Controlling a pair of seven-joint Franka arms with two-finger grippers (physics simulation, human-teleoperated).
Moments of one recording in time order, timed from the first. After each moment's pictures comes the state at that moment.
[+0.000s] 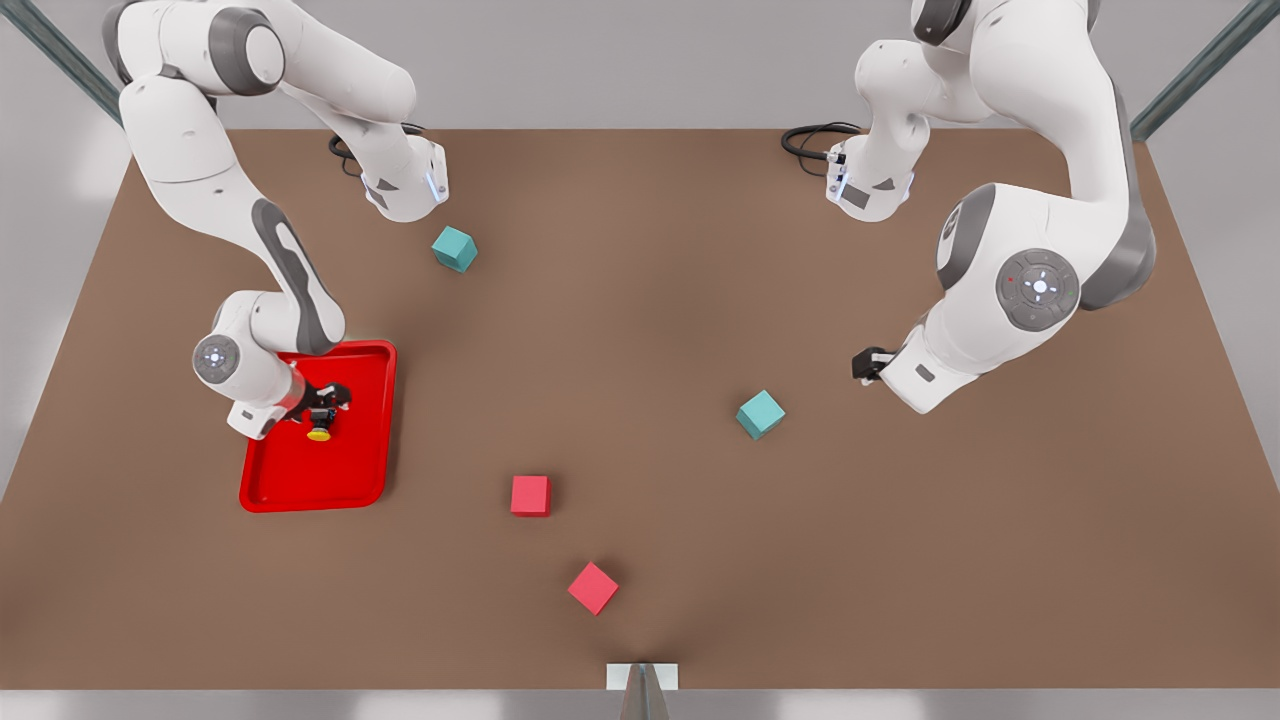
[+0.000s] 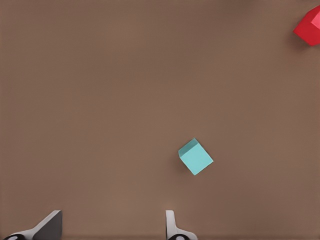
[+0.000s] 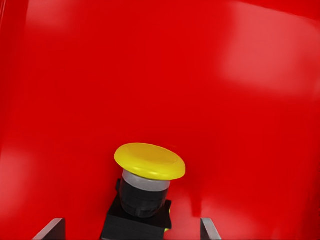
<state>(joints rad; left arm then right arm) -0.32 0.31 0.05 -1.35 -0.02 1.53 -0.22 -0.32 0.44 0.15 -2.23 -0.15 2.59 -0.34</state>
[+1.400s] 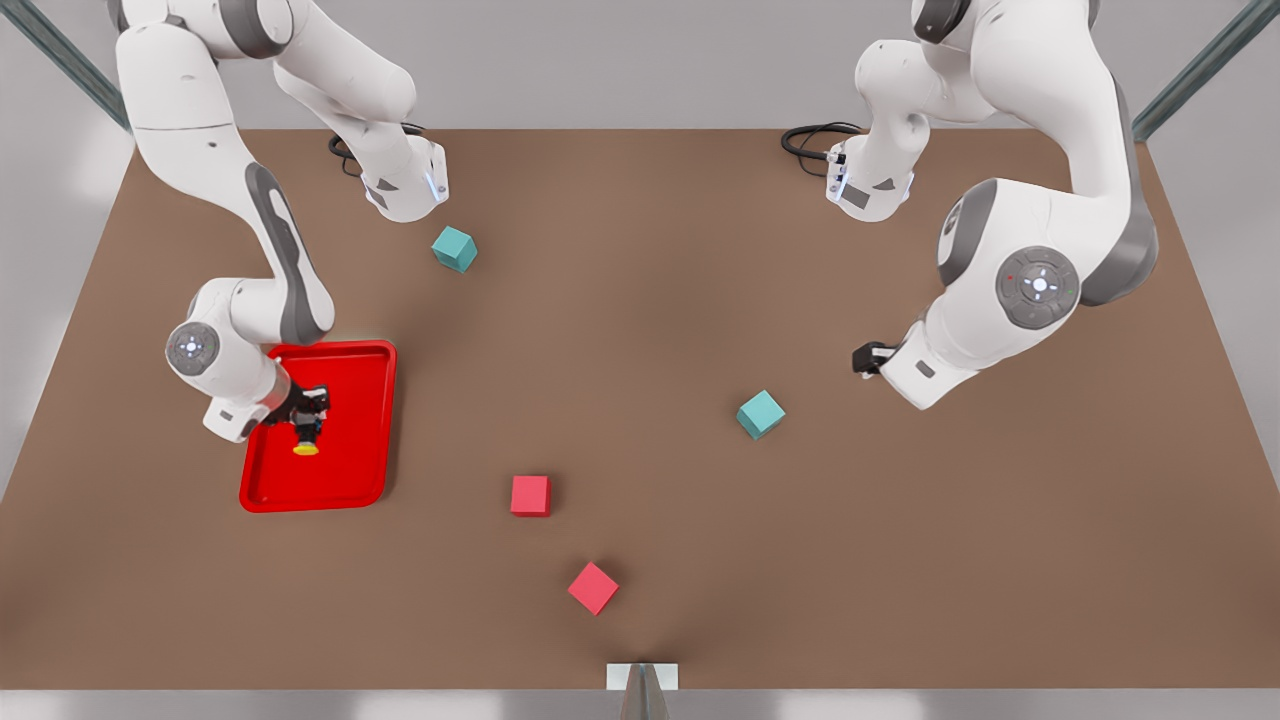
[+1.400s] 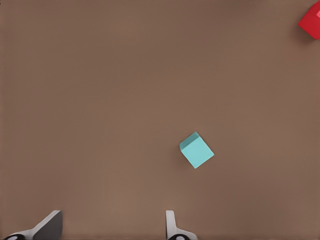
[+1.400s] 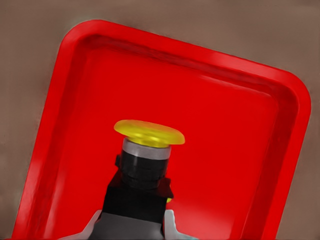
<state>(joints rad) -0.32 0.30 0.05 -1.35 -0.02 1.50 -0.23 -0.32 0.29 0.25 -2.12 -0.14 2.39 -0.31</state>
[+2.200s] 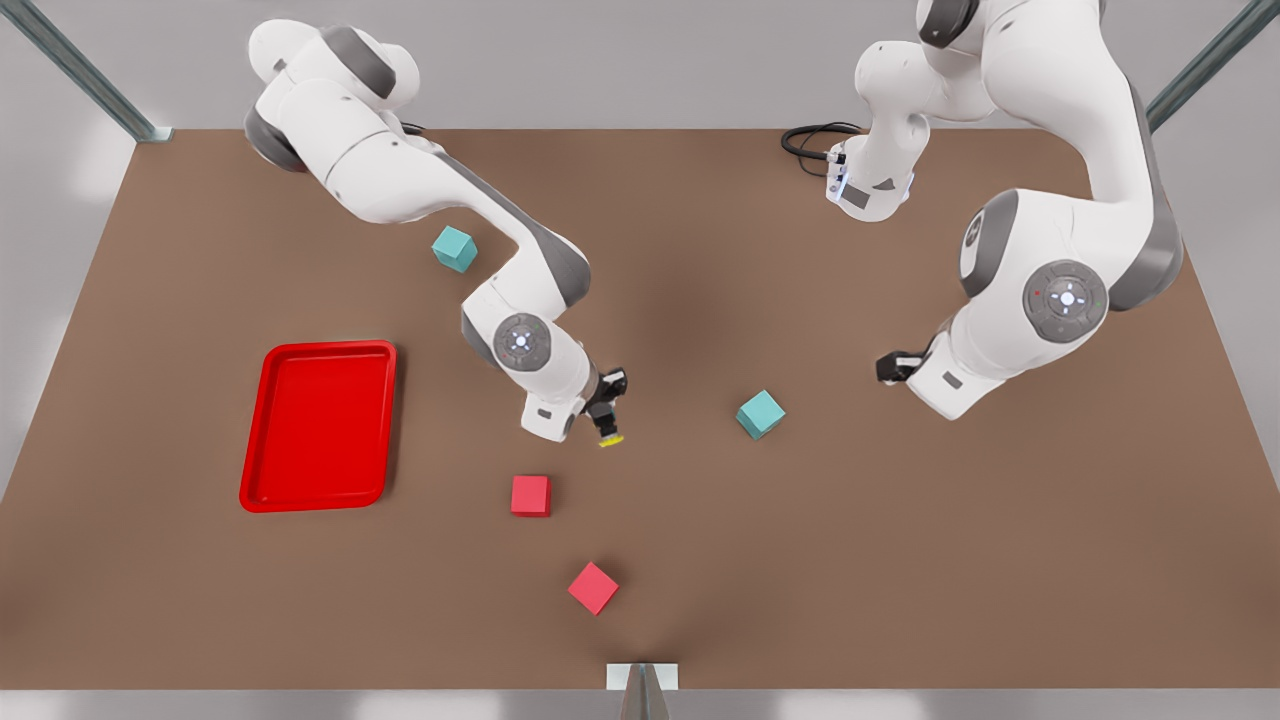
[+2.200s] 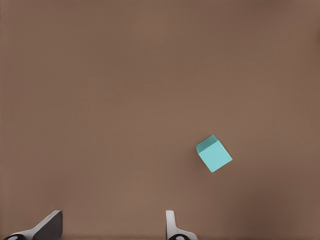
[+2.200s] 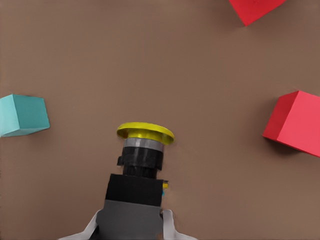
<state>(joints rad) -0.28 0.31 0.05 -1.35 0.01 1.49 -0.23 0.26 0.73 0.52 -1.33 -0.14 2.05 0.37</state>
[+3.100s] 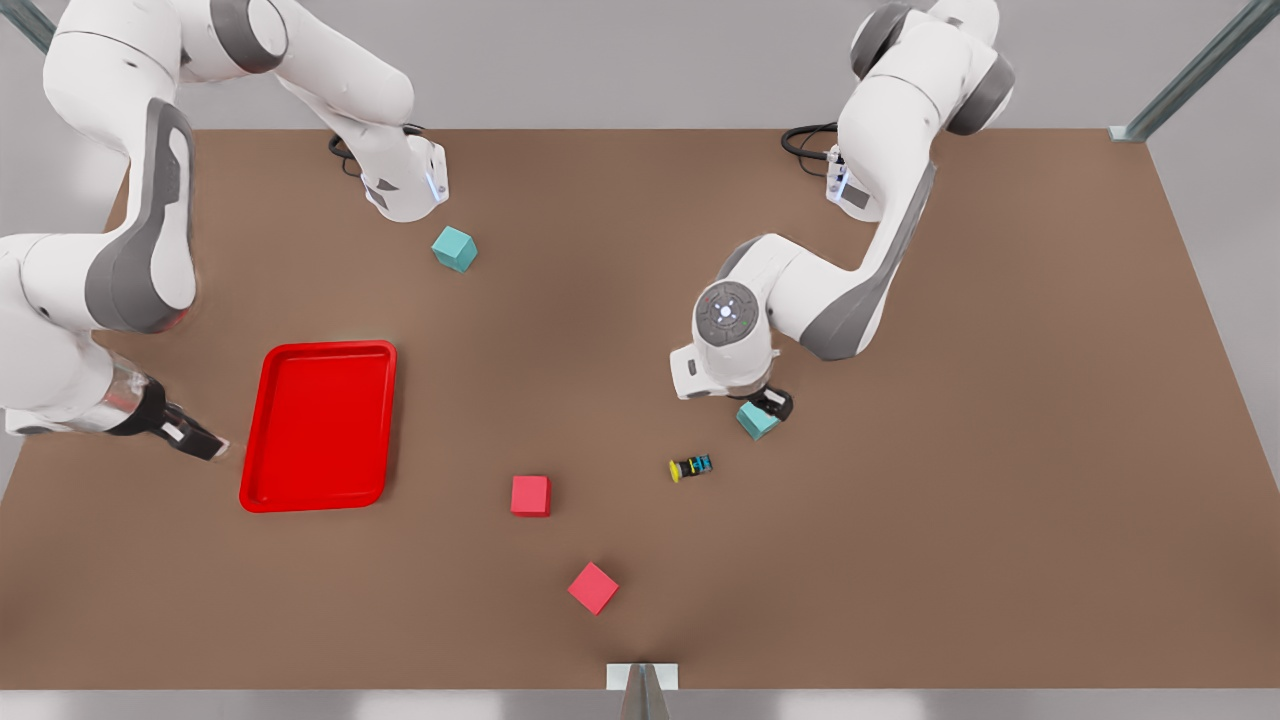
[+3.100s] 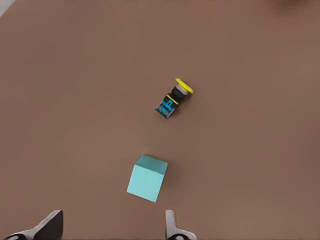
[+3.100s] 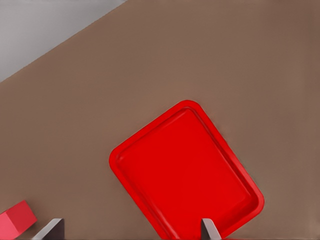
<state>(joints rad) -0.49 0.61 -0.15 -1.25 0.24 1.70 -0.02 -0.42 0.37 0.40 -1.30 -0.15 1.62 0.53</state>
